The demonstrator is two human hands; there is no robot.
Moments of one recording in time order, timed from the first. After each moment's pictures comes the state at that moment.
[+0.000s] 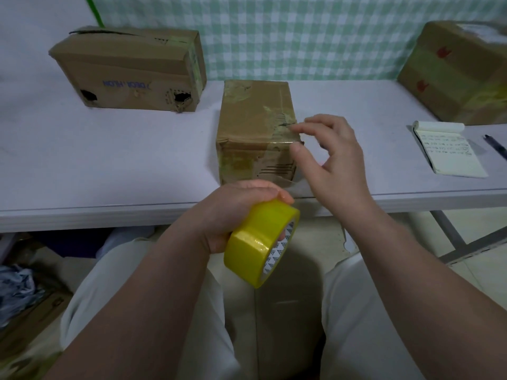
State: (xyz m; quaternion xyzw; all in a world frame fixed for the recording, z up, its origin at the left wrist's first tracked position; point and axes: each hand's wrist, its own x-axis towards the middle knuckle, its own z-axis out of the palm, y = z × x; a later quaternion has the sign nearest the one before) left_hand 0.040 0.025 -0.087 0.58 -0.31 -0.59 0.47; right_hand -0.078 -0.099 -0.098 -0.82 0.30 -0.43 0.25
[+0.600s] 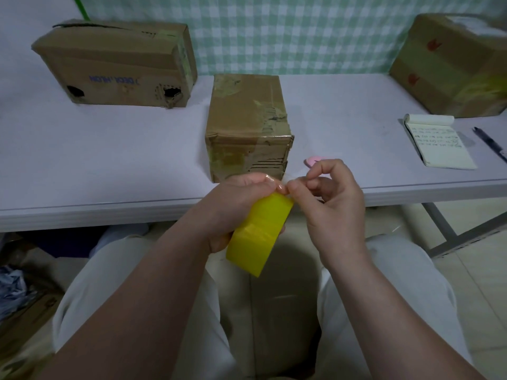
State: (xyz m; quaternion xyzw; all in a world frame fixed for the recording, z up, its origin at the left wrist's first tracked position) left_hand 0.027 0.021 -0.090 0.57 -0.32 -0.57 0.50; right_hand -0.102 -0.037 -0.109 -0.64 0.36 -0.46 0.50
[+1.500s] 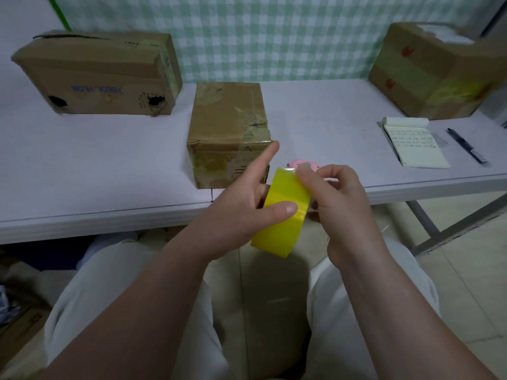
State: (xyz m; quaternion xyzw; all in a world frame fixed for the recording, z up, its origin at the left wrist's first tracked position) left_hand 0.013 0.017 -0.096 0.49 -0.50 -0.51 0.50; right_hand -0.122 -0.049 -0.091 -0.52 0.48 -0.41 0.58
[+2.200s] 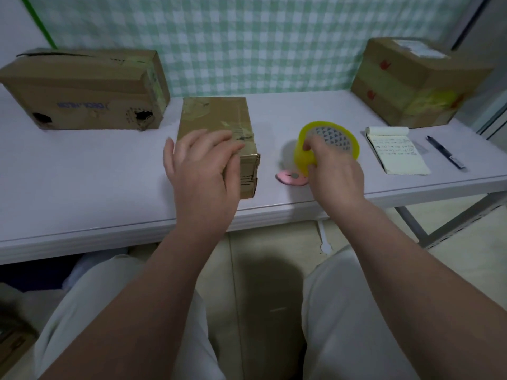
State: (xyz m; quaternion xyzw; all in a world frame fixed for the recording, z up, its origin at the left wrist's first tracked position) left_hand 0.028 -0.014 -0.094 0.70 -0.53 0.17 0.45; right_hand -0.125 -0.132 -0.086 -0.83 0.51 -0.20 0.08
